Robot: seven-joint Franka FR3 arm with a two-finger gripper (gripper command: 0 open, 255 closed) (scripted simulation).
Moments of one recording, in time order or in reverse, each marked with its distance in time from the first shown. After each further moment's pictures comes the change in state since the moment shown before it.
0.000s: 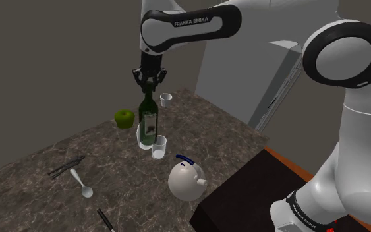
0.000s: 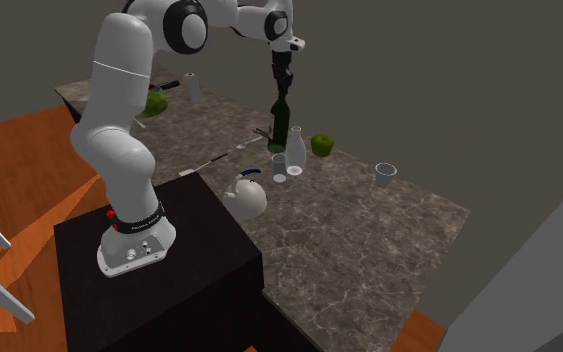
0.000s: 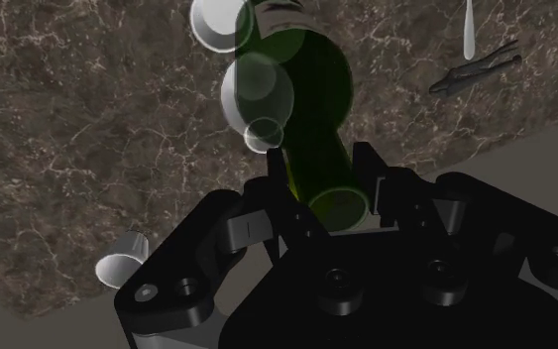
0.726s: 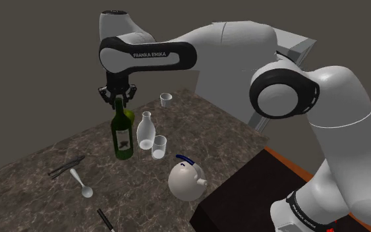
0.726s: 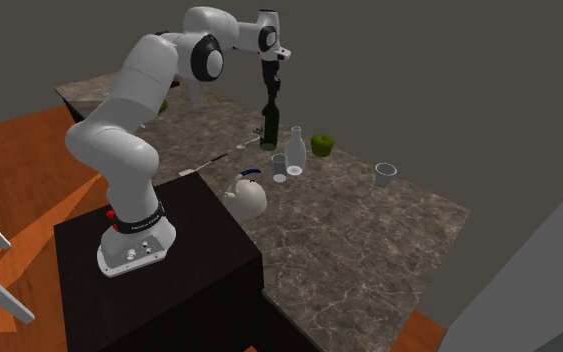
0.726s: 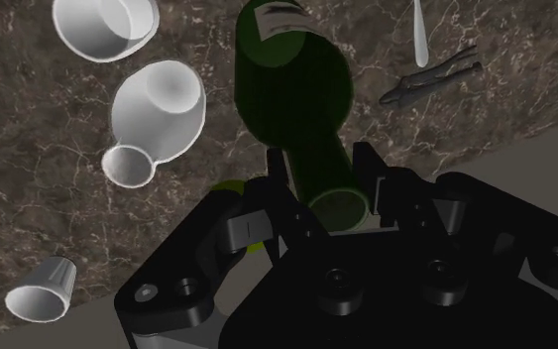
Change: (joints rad) arm 0.141 0.358 0.014 0.428 -0.037 -0.071 0.148
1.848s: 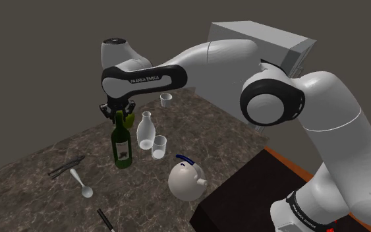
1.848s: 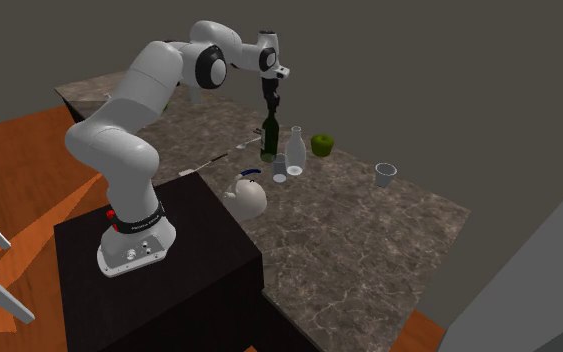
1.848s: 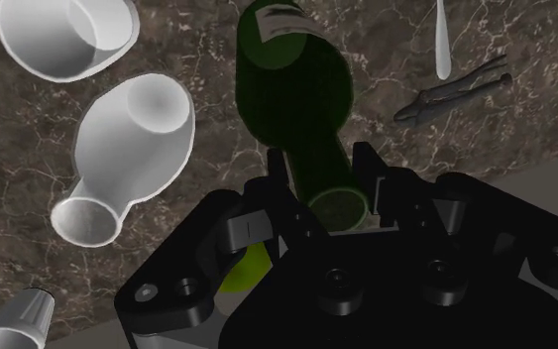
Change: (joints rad) arm 0.008 0.085 -0.003 -0.049 -0.005 0.134 0.011
